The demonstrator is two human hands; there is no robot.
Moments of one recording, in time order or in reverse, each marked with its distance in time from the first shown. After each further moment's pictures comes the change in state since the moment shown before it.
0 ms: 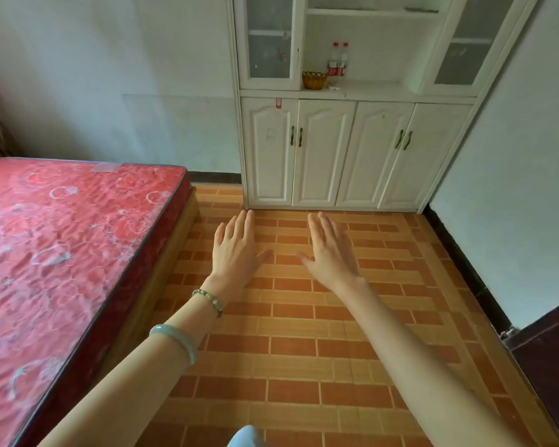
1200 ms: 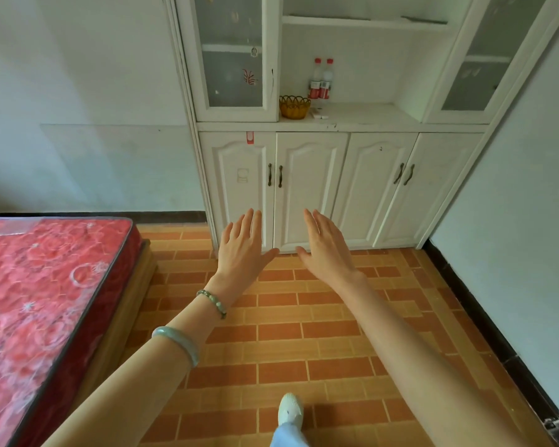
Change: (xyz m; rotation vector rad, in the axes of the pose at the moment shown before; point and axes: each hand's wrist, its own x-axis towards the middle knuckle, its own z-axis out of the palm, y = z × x) left_hand 0.484 -0.029 0.168 -0.008 -0.022 0.155; right_hand 0.461 0.161 0.086 0.040 0.074 0.053
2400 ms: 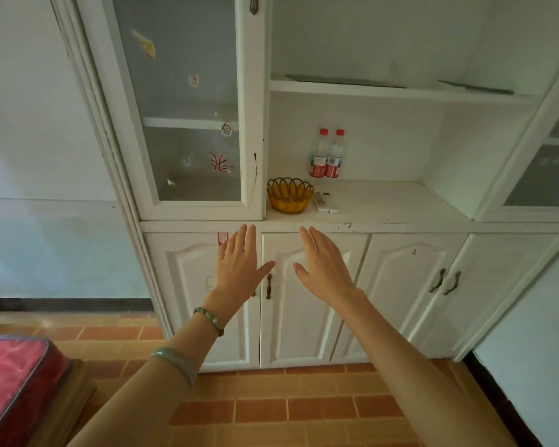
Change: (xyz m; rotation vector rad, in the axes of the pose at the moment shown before) left_hand 0.547 -0.063 0.163 -0.059 0.082 -0.077; right_hand 0.518 0.221 0.093 -0.034 0.010 -0.044
